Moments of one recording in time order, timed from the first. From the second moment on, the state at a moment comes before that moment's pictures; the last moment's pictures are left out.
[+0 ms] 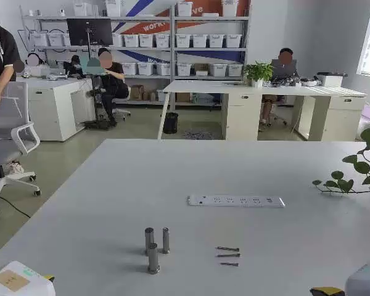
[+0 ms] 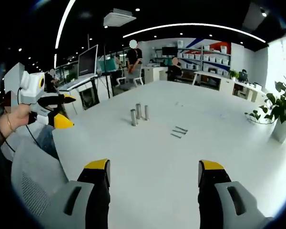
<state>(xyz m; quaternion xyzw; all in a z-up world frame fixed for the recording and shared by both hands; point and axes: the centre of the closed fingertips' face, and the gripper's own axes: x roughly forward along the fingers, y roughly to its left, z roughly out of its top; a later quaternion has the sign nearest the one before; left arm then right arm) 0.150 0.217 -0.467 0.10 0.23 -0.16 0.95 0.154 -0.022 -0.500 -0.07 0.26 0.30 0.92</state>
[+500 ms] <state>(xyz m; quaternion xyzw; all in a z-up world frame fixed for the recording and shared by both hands) 0.141 0.219 -0.463 0.09 0.22 -0.17 0.96 0.149 -0.024 -0.491 -0.06 0.25 0.29 0.92</state>
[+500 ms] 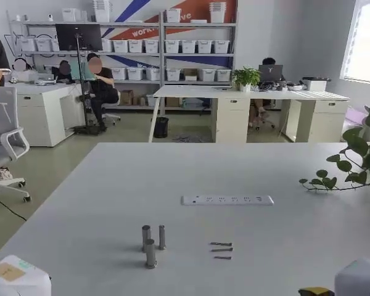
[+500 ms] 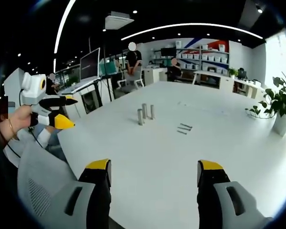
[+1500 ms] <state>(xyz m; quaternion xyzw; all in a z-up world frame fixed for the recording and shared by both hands) 0.139 0.222 -0.462 0.09 0.23 -0.17 0.95 0.146 -0.025 -0.489 -0.09 0.25 0.29 0.92</state>
